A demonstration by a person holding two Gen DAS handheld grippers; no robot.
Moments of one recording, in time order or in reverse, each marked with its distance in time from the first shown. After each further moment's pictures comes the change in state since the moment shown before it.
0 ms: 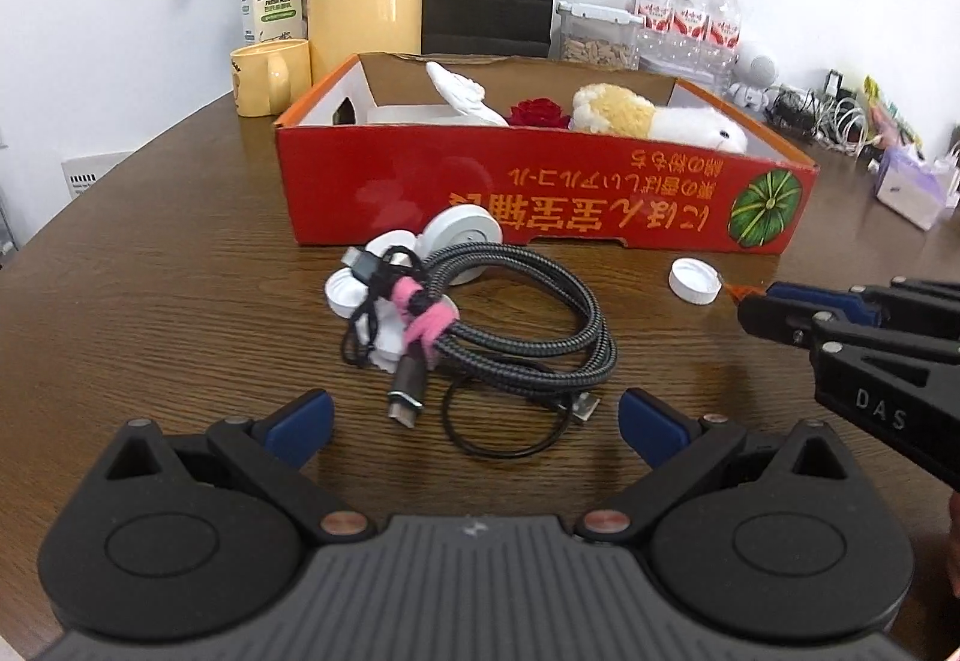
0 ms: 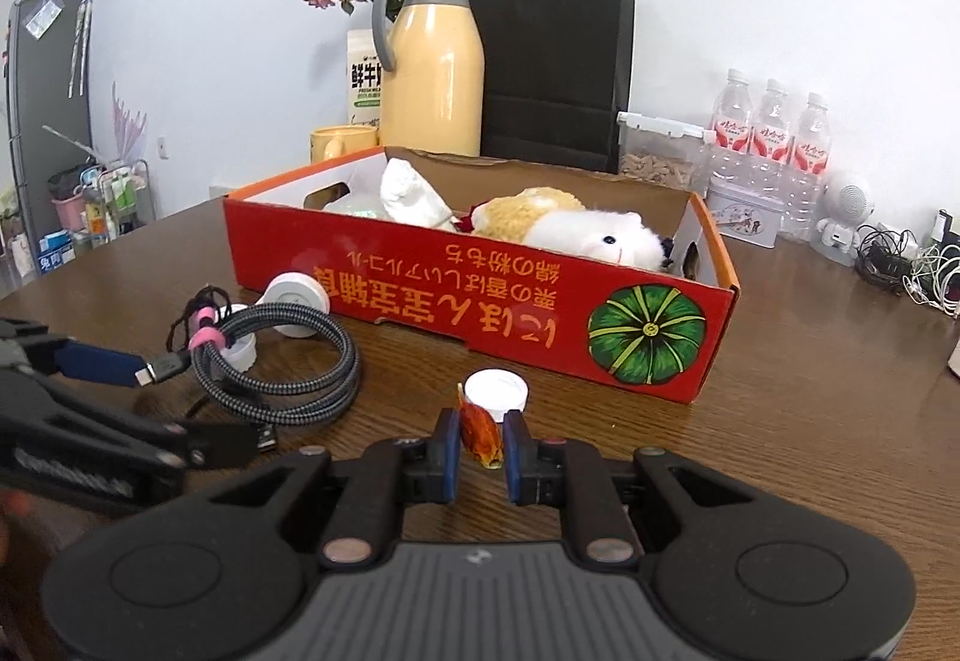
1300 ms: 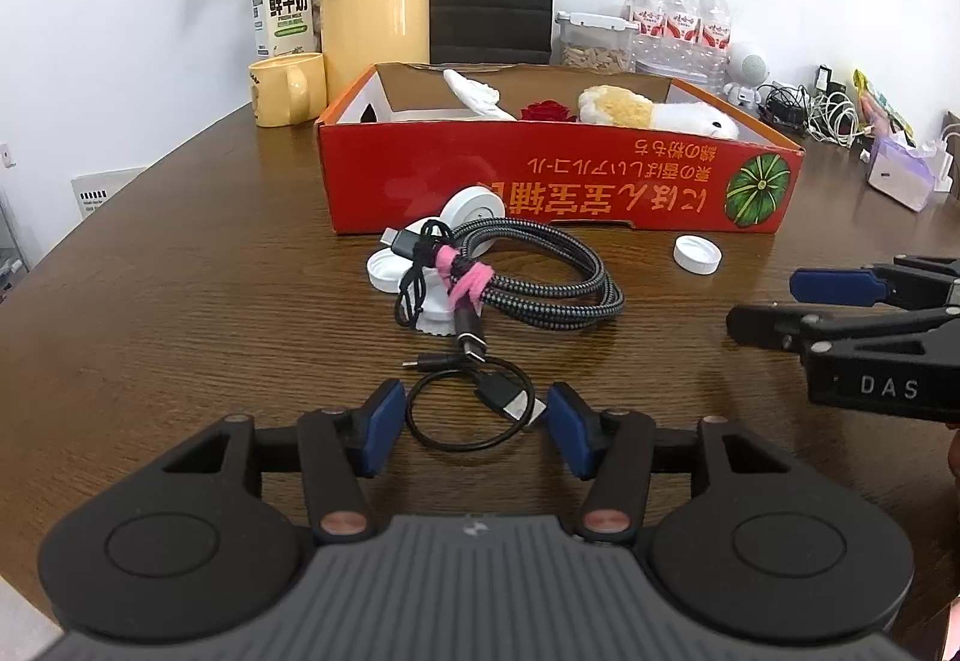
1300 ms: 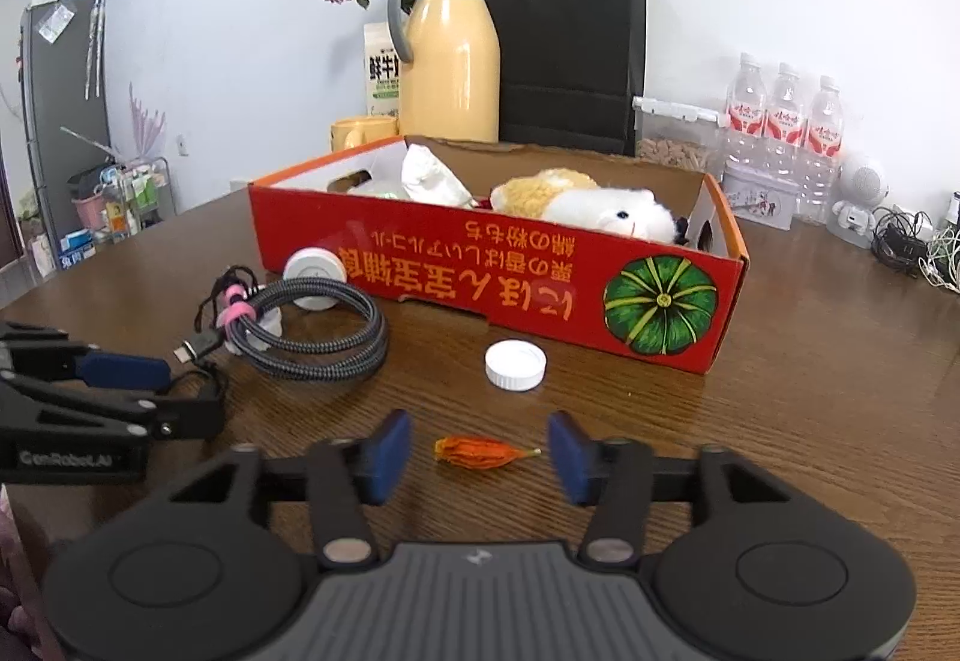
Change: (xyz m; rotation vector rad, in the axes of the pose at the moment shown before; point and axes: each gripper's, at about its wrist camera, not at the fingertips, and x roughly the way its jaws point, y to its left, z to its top) left arm -0.026 0.018 -0.018 0.027 -0.032 -0.003; right arm -0.005 0.000 -0.008 0.011 0.046 0.043
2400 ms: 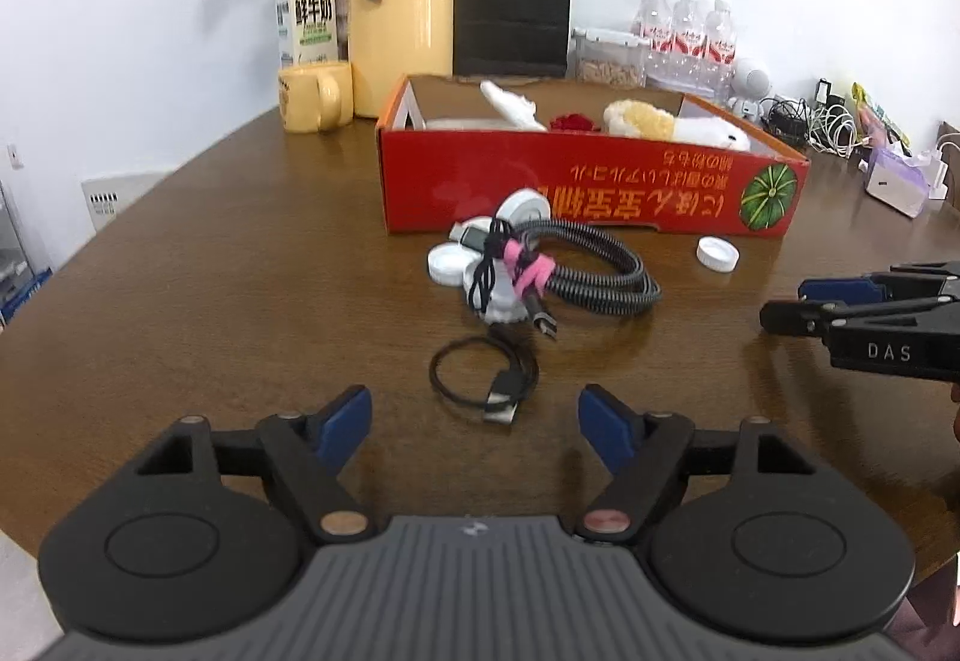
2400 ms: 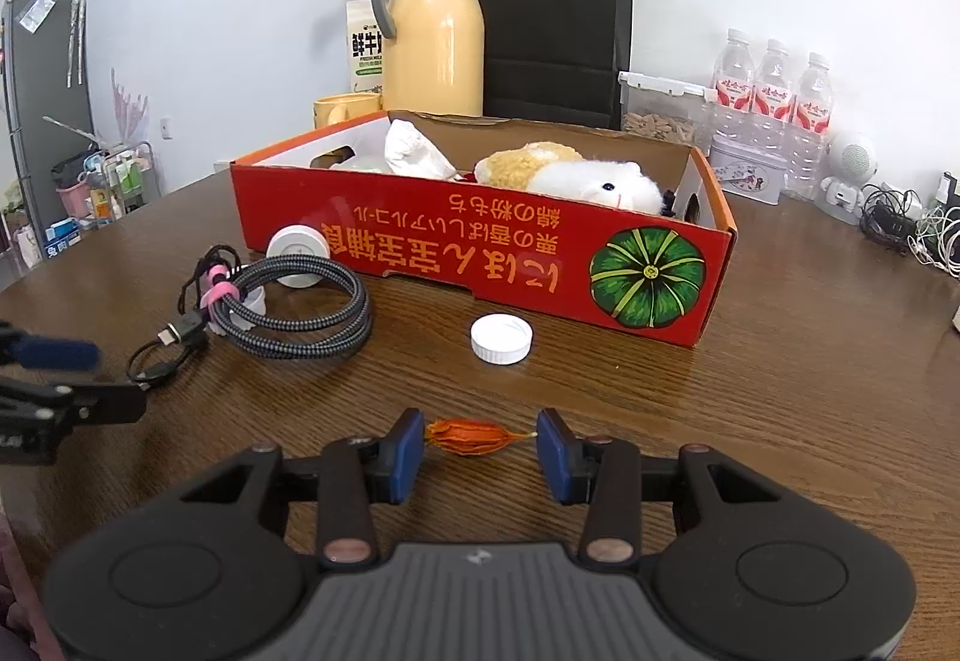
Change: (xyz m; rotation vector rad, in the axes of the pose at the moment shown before) left arm -0.021 0.031 -0.007 0.003 -0.029 -0.010; right arm 0.000 -0.001 -0.001 0.016 0.036 -0.022
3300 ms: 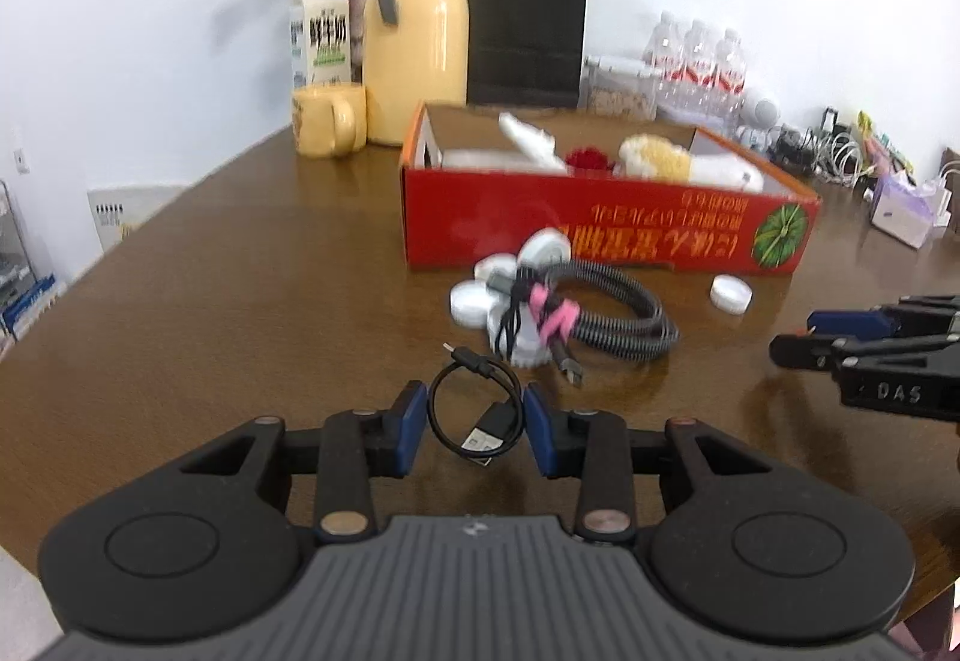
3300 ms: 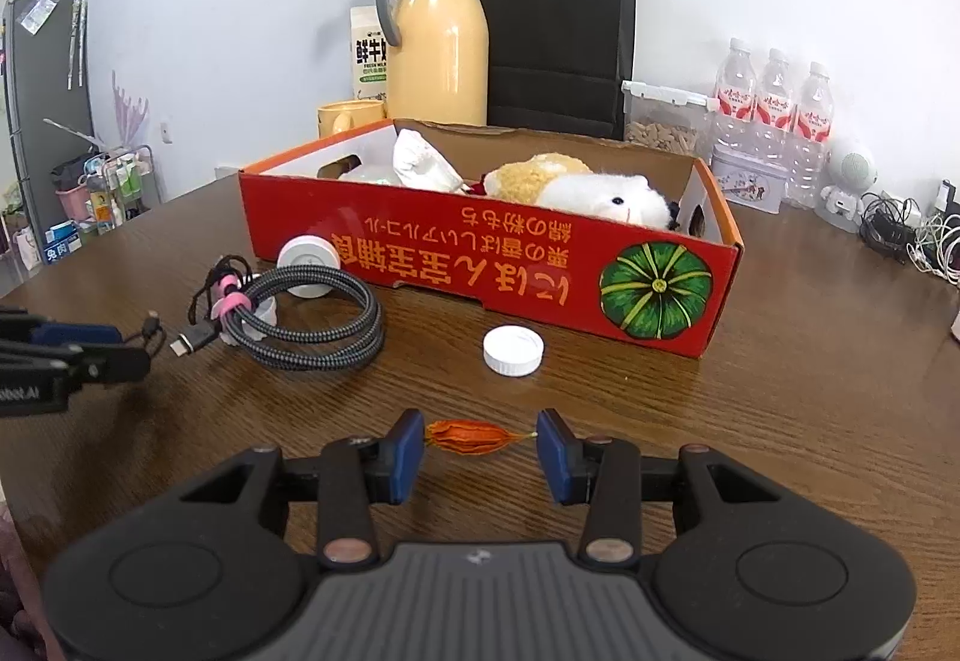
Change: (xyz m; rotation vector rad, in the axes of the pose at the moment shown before) left arm -0.006 0.014 0.013 -0.019 -0.053 0.004; right arm -0.005 0.008 0.006 -0.010 -0.017 0.000
